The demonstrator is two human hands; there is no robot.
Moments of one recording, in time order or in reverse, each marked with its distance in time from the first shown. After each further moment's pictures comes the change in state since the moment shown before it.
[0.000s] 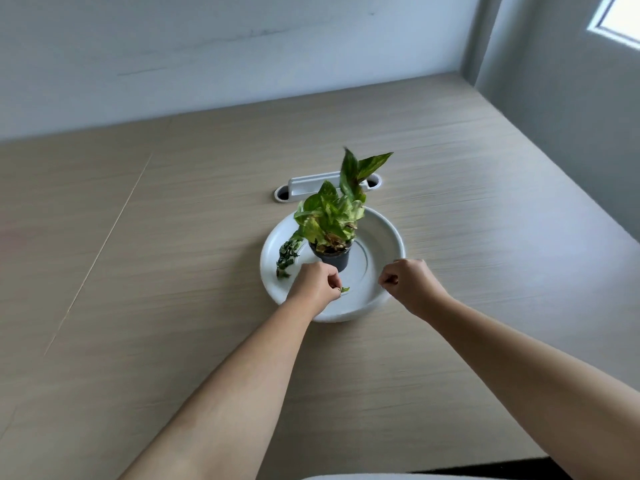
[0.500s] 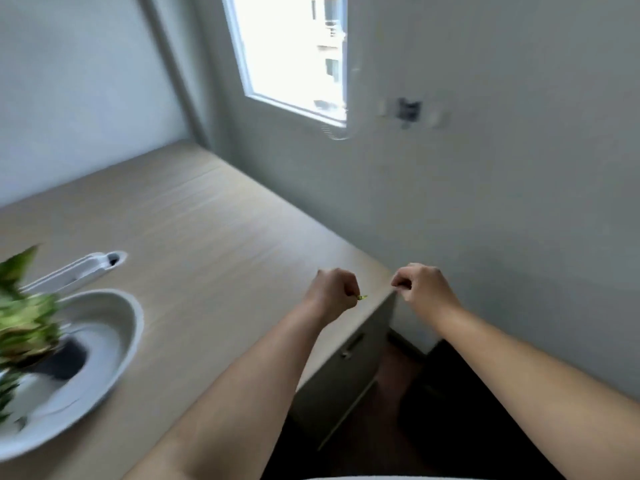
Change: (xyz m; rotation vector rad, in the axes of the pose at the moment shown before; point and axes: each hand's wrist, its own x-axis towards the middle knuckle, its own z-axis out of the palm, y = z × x) left_hand -0.122 0.367 0.233 0.052 -0.386 0.704; right_hand -0.323 0.249 -0.219 -0.062 0.526 0.601
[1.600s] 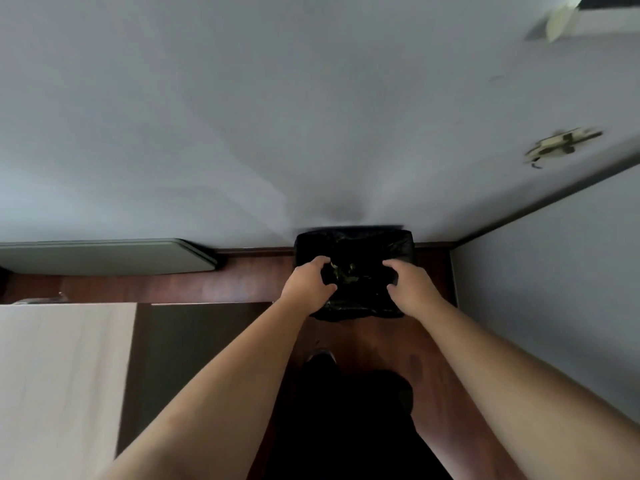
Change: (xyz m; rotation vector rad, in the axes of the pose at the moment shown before) left_hand 0.148 0.057 0.381 0.325 -0.896 0.112; right_hand -0.118 0.346 0.077 0.322 -0.127 1.083
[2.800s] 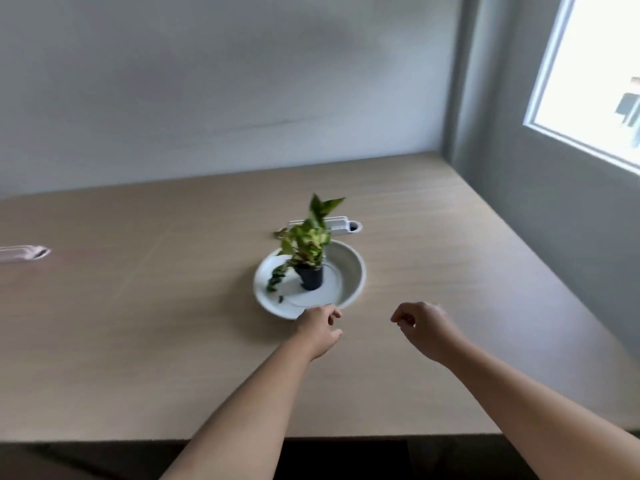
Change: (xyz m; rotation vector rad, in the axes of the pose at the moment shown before) left_hand -0.631 -0.254 0.081 -0.619 1.129 -0.905; right_hand -0.455 -0.310 0.261 -0.609 -0.482 -1.535
